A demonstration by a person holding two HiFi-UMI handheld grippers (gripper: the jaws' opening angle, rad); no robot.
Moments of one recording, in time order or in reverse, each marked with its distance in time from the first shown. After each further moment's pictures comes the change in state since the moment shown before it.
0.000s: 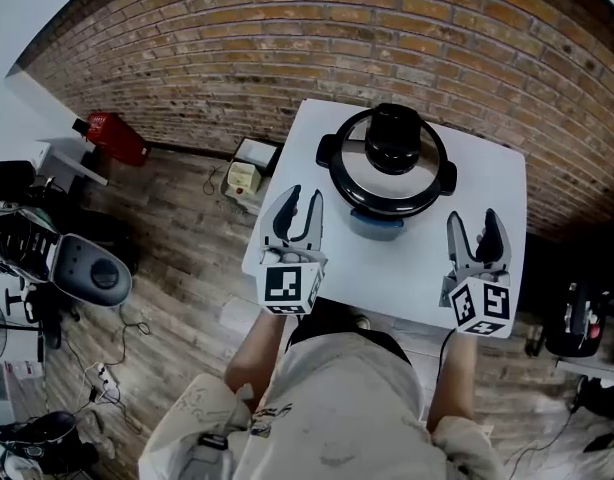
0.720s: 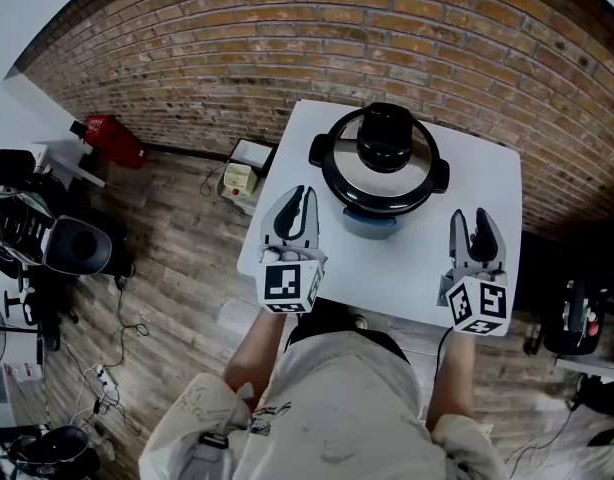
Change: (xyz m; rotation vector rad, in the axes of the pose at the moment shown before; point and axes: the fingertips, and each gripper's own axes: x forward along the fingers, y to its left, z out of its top) left arm 0.004 -0.009 0.001 -0.016 -0.005 0.007; right arm -0.005 -0.009 -0.002 -0.010 0.001 -0.011
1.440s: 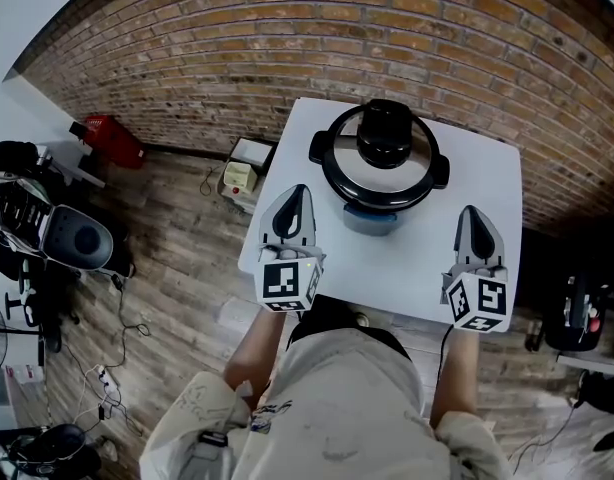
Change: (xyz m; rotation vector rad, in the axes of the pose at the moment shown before) left arm -0.004 0.005 0.000 -0.011 0.000 0.019; right arm -0.001 0.005 0.001 -0.069 0.030 -0.003
